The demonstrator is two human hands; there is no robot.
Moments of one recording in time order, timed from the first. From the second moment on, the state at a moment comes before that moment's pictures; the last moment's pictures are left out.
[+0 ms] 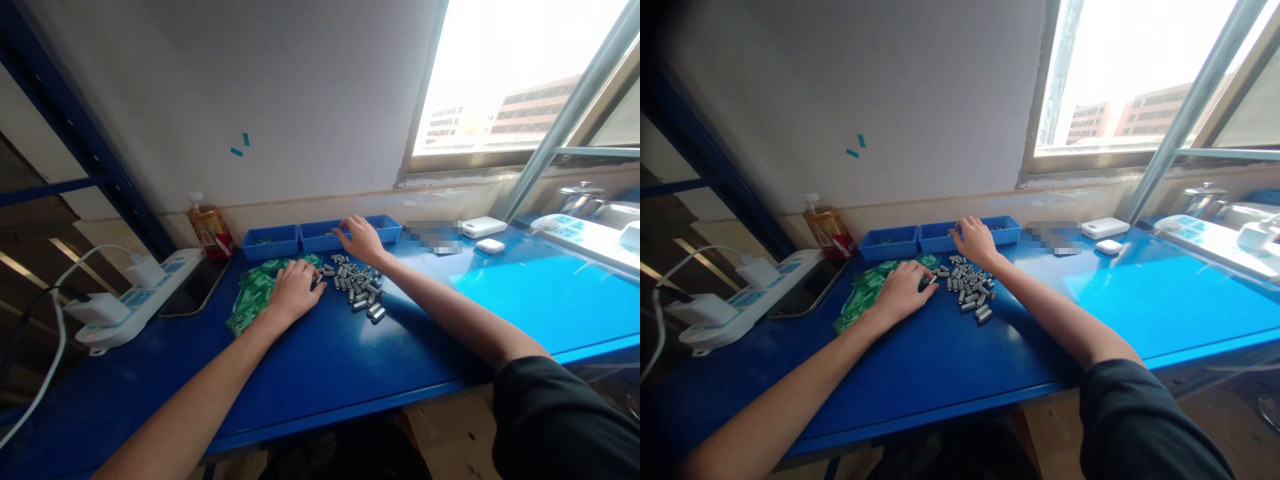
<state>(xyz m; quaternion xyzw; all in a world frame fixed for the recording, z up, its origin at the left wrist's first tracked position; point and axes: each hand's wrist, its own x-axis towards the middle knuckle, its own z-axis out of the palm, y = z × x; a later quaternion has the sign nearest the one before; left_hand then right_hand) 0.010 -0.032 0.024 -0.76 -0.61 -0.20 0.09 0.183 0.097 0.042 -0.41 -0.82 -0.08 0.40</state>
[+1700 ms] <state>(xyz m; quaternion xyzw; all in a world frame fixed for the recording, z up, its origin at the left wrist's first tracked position) -0.059 -0.080 0.102 -0.59 -0.44 -0.63 -0.27 0.206 0.053 0.036 -0.33 -0.89 0.01 0.31</state>
